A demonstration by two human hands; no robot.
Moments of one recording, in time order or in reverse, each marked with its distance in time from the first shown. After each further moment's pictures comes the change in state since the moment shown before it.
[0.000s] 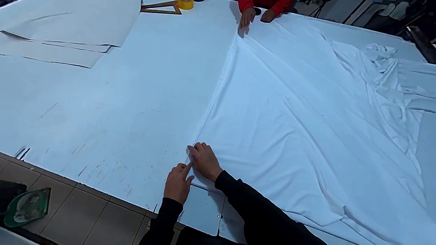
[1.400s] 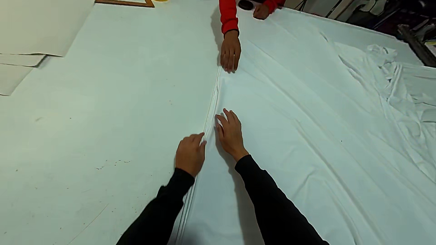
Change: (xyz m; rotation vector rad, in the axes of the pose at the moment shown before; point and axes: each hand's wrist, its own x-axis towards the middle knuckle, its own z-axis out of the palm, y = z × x) left_hand 0.327 0.061 -0.011 -0.078 0.195 0.292; right_hand 0.198 0.240 -0.046 -0.080 0.292 0.320
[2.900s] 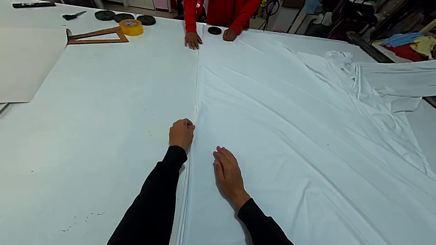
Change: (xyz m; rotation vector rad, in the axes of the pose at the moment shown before) left_hand 0.189 0.010 0.016 -0.113 -0.174 -0.215; right_hand -0.065 0.020 -0.006 0.124 0.107 0.154
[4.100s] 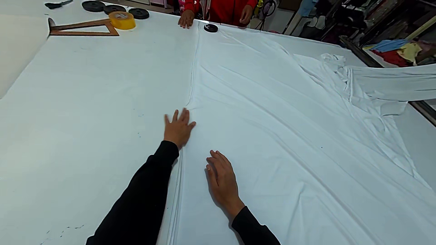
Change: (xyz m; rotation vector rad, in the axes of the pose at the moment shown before) left_hand 0.046 -0.020 0.037 0.441 -0.037 0.357; right_hand -0.001 -0.001 -0.001 -0.013 -0.002 0.005
